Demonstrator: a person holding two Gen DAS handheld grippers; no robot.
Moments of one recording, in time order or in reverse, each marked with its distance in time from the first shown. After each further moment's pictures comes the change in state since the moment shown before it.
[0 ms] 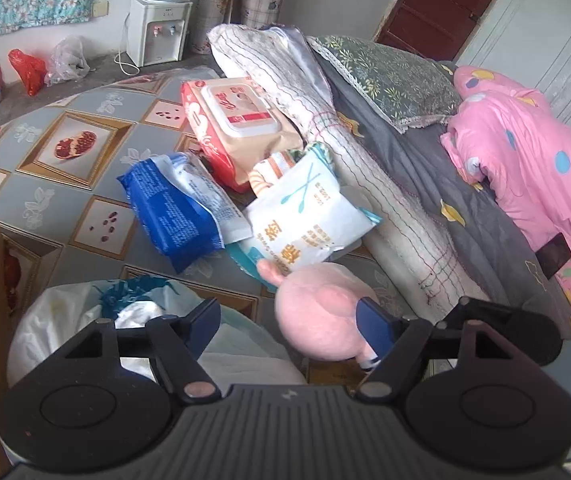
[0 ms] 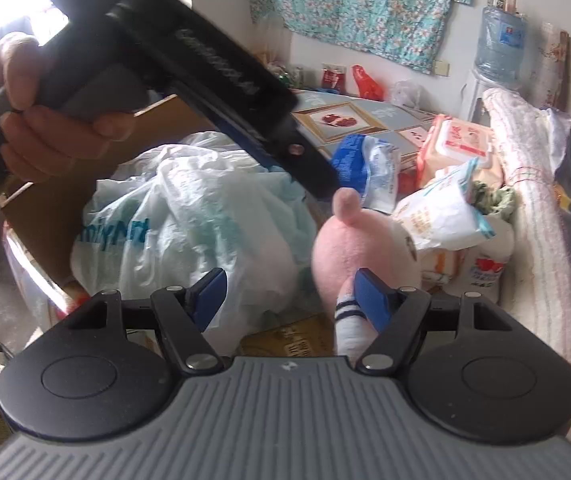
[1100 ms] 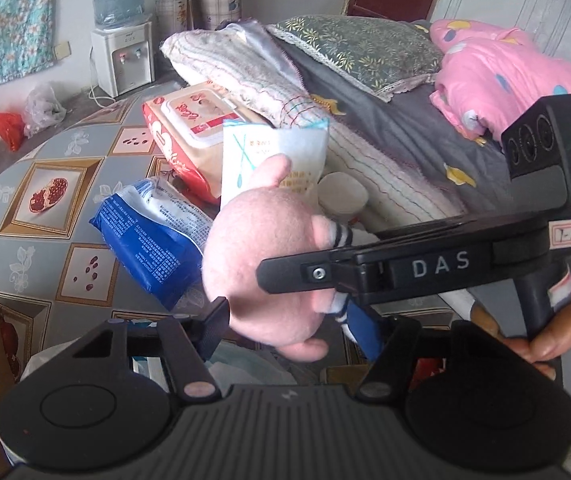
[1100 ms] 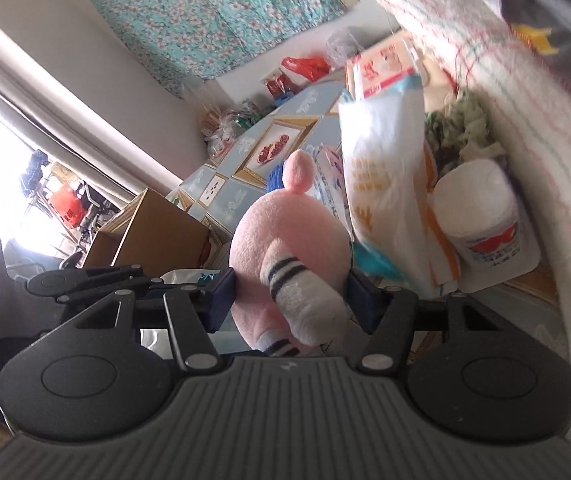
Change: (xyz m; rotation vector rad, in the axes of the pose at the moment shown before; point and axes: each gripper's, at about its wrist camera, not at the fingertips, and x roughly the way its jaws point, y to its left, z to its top) left arm 0.027 -0.024 0.005 0.214 0.008 0.066; right arm 0.073 -0.131 0.034 0.675 -0.061 0.132
